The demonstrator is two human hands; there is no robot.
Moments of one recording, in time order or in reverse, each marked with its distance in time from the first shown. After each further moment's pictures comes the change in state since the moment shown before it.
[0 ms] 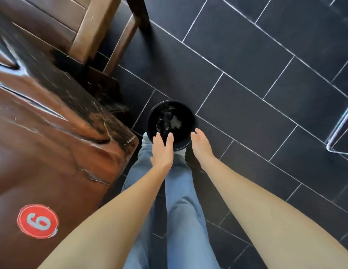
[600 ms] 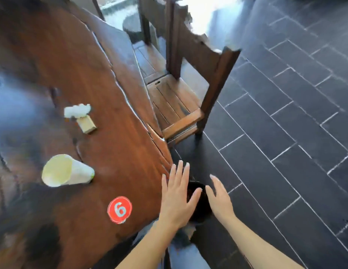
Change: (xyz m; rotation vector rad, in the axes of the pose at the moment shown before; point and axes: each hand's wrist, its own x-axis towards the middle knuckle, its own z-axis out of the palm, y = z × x) left_hand -0.200 0.068 -0.154 0.420 0.483 0.720; right_hand -0.173 -0.126 0.006 -0.623 -0.060 -0.752
